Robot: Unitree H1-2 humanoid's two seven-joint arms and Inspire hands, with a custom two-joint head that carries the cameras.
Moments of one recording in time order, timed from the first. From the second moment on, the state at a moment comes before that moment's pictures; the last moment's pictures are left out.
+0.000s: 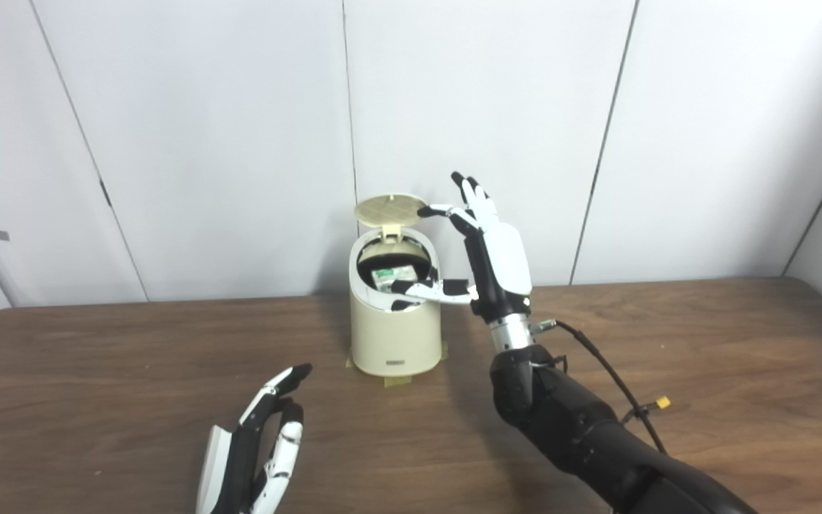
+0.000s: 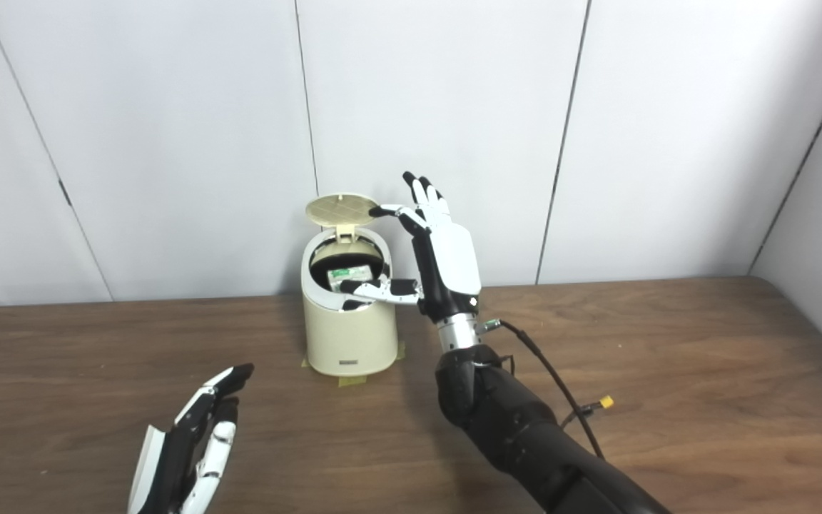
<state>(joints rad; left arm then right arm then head) 0.09 0.02 -0.08 -0.17 0.39 -0.21 0.12 -0.91 -0.09 0.61 1.07 -0.41 -0.45 -0.91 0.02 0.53</state>
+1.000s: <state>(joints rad) 0.09 0.03 -0.08 -0.16 0.39 -0.21 0.11 -0.70 -0.18 0.59 0.61 -0.32 -0.45 -0.98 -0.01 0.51</state>
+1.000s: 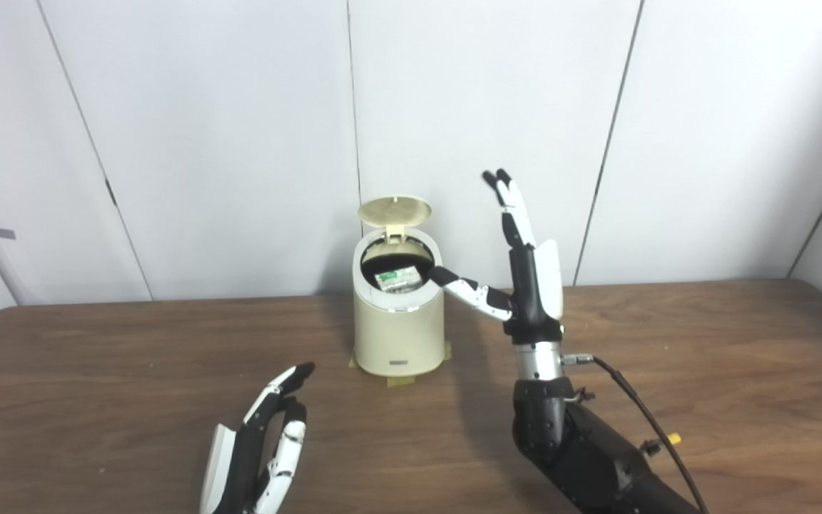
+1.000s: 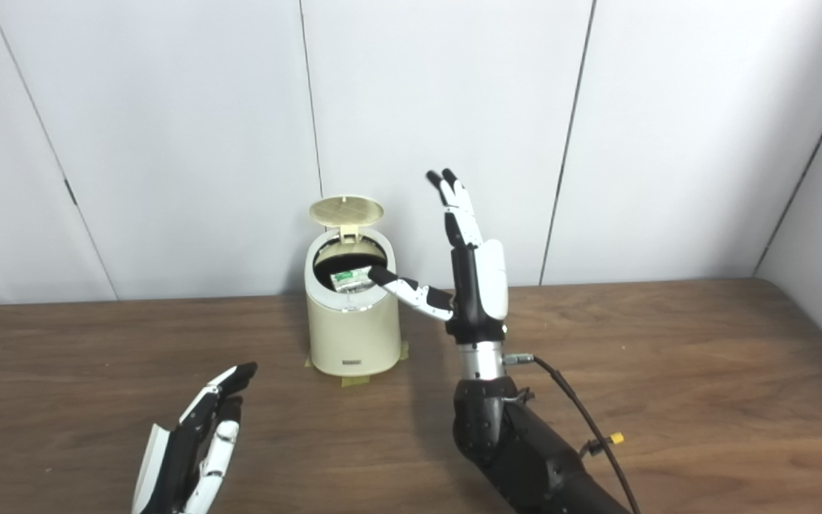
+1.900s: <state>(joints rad) 0.08 0.03 -0.07 -0.15 0.35 -0.22 0.11 -0.27 -0.06 0.17 0.24 -0.25 -0.36 -0.51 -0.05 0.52</state>
